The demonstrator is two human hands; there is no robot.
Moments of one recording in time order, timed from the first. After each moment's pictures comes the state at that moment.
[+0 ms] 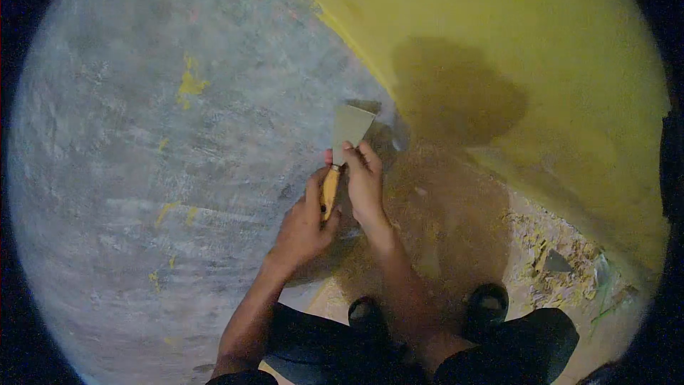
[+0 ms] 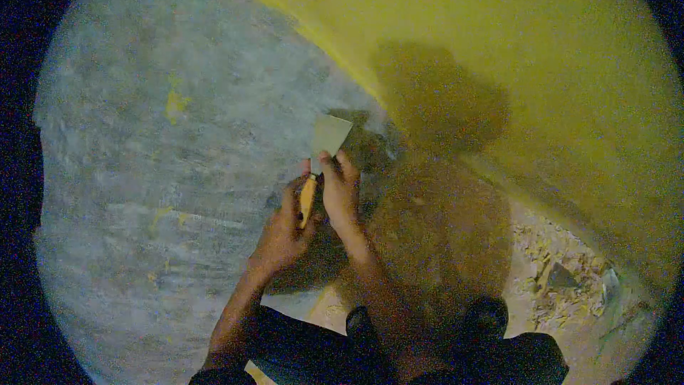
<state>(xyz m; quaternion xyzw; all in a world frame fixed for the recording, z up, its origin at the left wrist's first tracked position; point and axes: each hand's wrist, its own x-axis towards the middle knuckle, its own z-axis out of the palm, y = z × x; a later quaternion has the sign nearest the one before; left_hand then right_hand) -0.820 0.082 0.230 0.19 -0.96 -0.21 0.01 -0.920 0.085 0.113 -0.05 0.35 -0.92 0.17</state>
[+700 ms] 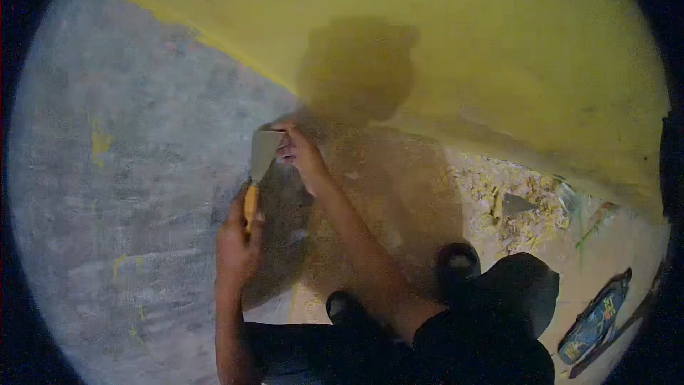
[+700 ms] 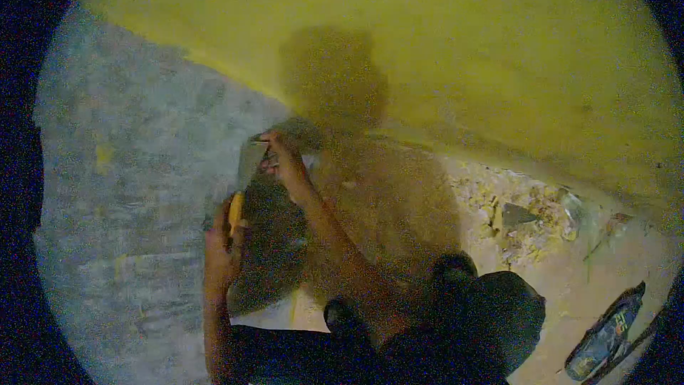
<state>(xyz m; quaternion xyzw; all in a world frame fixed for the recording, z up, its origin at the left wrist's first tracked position) -0.820 0.089 0.223 0.17 -0.98 -0.14 0.00 -0.979 0.124 0.061 0.05 0.33 -0.90 0.29</state>
